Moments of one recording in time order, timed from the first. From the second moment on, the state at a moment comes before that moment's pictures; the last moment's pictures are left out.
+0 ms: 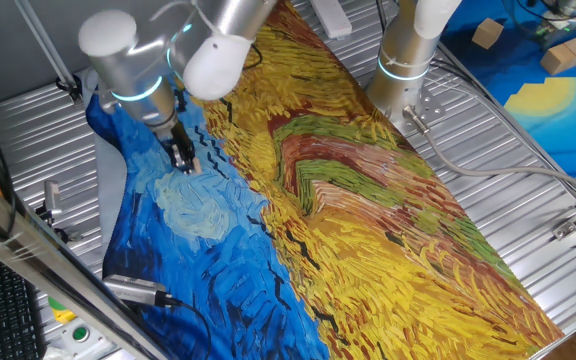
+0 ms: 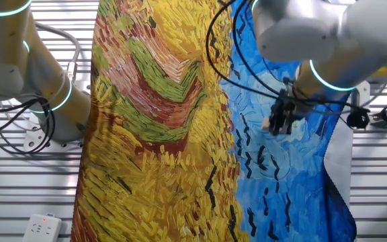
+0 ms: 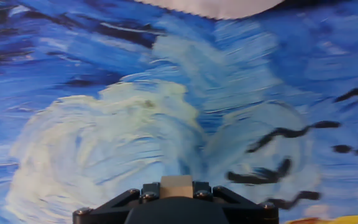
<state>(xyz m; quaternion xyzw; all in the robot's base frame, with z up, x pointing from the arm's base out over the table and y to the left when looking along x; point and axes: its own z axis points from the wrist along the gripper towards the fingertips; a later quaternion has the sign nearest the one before) 0.572 -0.023 0.041 -0.13 -0.99 -0.01 0.07</state>
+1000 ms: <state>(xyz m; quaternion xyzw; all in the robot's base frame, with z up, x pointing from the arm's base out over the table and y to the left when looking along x) 0.591 0.053 0.051 -0.13 -0.99 -0.02 0.07</state>
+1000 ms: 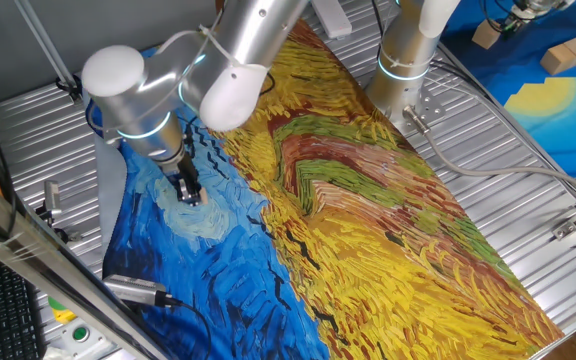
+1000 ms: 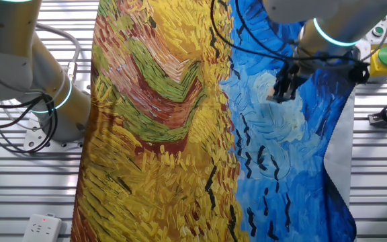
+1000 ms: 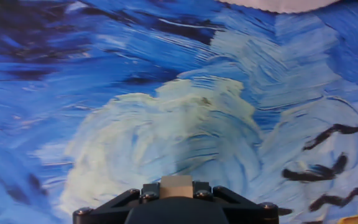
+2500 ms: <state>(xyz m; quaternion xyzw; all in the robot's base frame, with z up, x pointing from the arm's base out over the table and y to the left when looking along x) 0.600 0.065 0.048 -0.08 -0.99 0.00 0.06</state>
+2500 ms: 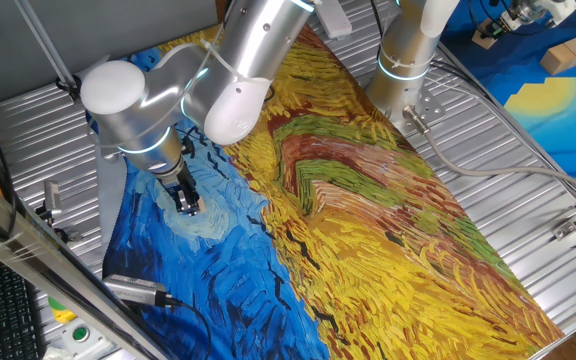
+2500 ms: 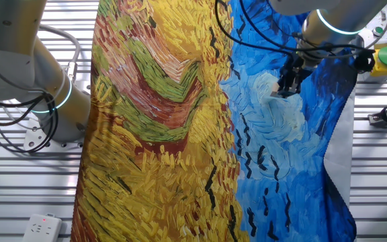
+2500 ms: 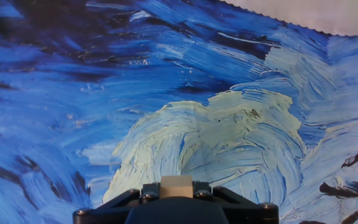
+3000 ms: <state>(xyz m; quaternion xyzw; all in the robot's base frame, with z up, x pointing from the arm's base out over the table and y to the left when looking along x) 0.603 0.065 0.047 -0.03 -1.00 -0.01 0.07</state>
